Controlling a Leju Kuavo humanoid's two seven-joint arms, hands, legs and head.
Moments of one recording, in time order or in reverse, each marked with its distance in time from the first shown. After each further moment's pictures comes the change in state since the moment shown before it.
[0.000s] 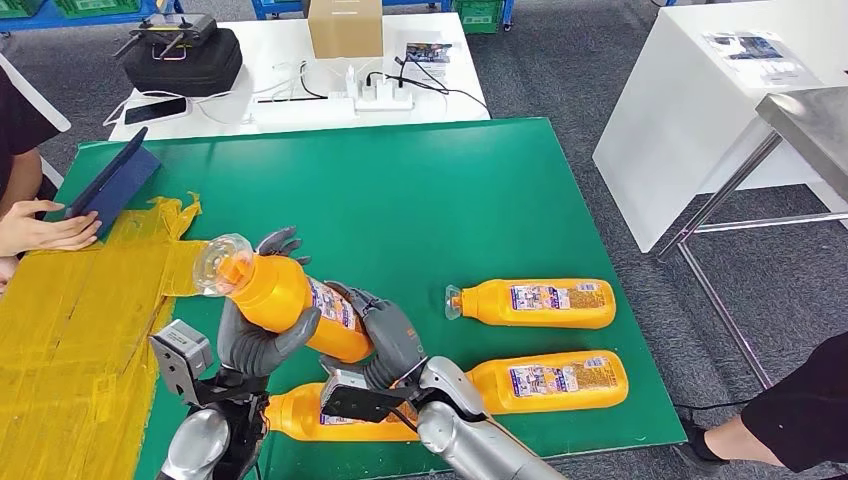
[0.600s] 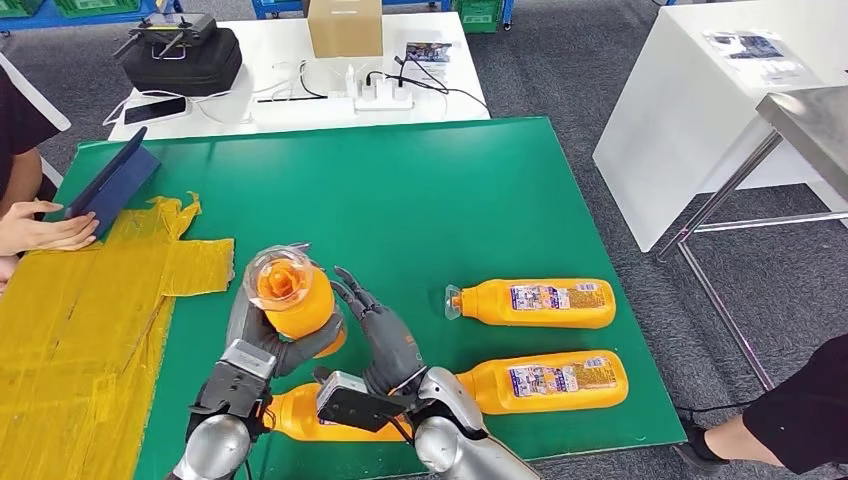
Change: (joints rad) left arm -0.024 0.031 -0.025 0.000 -0.447 0.264 0.063; right arm 0.098 -0.022 -0.006 -0.239 -0.037 0.008 0.122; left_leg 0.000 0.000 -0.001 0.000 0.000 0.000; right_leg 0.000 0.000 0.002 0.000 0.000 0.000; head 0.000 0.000
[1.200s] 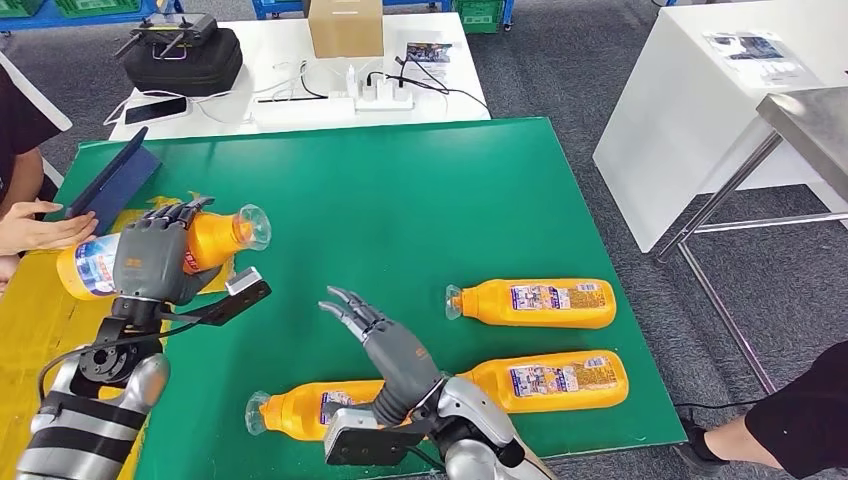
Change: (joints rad) left arm -0.259 0.257 0.147 0.233 -0.982 0.042 0.407; right arm 0.106 -0.110 0.012 -0.327 0.137 0.256 0.124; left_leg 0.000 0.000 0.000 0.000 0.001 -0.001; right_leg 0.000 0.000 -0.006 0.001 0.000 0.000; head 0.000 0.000
